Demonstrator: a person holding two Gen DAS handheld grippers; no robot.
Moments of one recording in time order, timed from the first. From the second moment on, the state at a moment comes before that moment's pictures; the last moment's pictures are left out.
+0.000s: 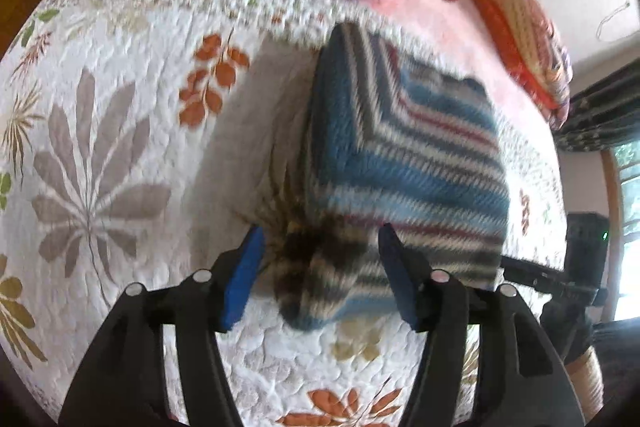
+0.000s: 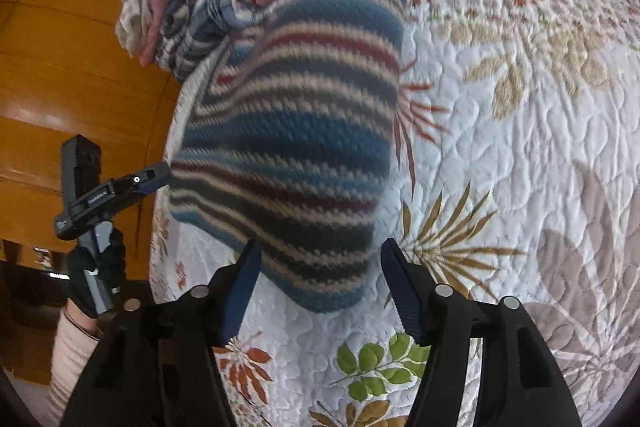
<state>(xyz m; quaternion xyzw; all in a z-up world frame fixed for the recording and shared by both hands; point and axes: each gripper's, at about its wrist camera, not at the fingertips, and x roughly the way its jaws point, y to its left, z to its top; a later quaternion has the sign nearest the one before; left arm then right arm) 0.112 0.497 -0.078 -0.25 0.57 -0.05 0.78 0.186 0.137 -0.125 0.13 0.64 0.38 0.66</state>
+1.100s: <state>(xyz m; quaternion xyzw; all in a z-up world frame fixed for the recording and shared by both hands) 0.216 0.460 -0.173 -0.28 0.59 -0.15 0.75 0.270 0.191 -0.179 0.23 0.64 0.39 0.62</state>
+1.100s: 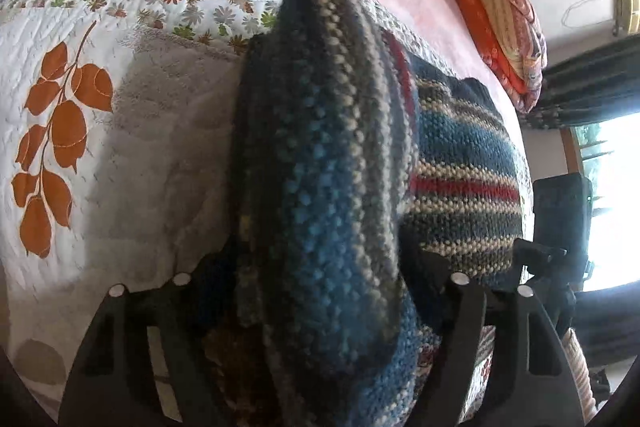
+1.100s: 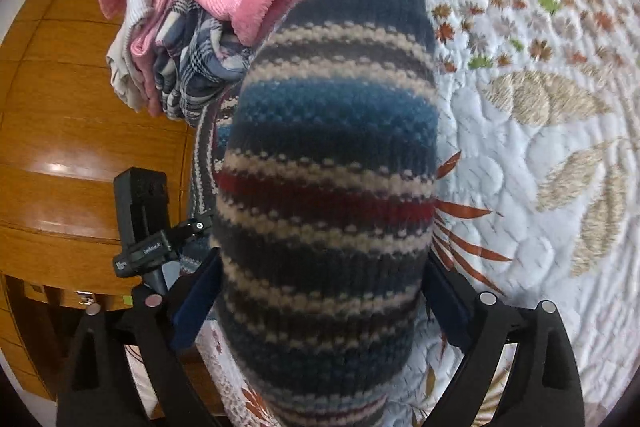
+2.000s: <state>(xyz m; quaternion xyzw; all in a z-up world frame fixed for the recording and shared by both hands) 0.109 0.260 -0.056 -0.30 0.51 -0.24 0.77 0.158 0.012 -0.031 0.19 0.58 0.36 0.70</state>
